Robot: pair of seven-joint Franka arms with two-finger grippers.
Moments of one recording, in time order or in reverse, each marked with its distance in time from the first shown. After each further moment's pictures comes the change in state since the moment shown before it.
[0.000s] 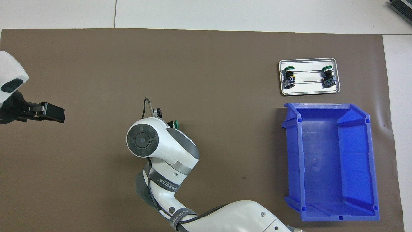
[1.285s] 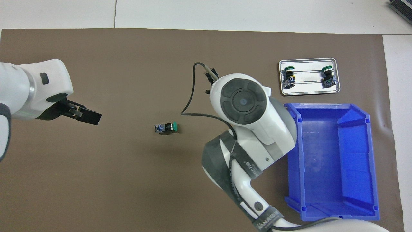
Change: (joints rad) left arm -0.118 0.001 -0.017 -0.069 -0.084 0.169 0.289; right arm -0.295 -0.417 -0.012 -0.219 -0.059 -0.132 -0.855
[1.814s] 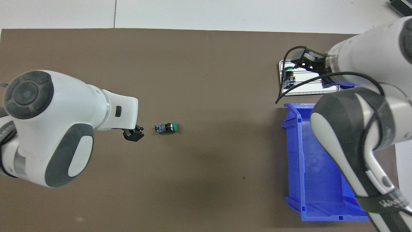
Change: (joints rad) left arm -0.168 0.025 -0.004 -0.184 -0.003 0.259 0.374; right arm -0.349 -0.149 -0.003 -0.003 0.076 -0.182 -0.856
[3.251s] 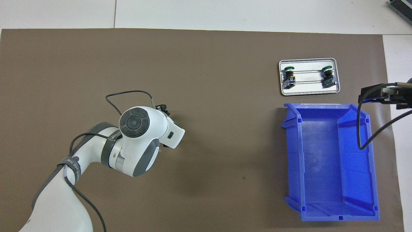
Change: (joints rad) left arm -0.144 0.293 0.009 -0.174 0.000 0.502 0.273; right arm -0.191 -0.180 0.009 -0.051 0.062 -0.274 -0.483
